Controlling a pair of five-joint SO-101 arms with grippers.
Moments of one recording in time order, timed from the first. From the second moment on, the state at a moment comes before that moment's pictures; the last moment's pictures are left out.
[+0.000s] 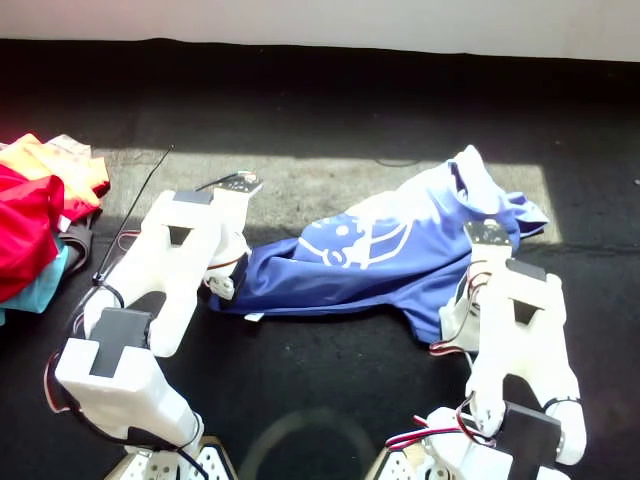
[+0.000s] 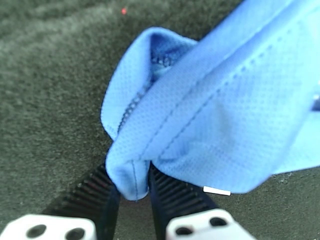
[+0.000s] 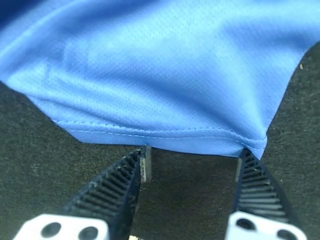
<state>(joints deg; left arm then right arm) -0.7 12.2 26.5 64.9 -11.6 13.0 -15.8 51.1 63.8 18.9</state>
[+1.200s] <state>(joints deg) -0.7 12.2 26.5 64.9 -11.6 16.0 -15.9 53.1 54.7 15.2</state>
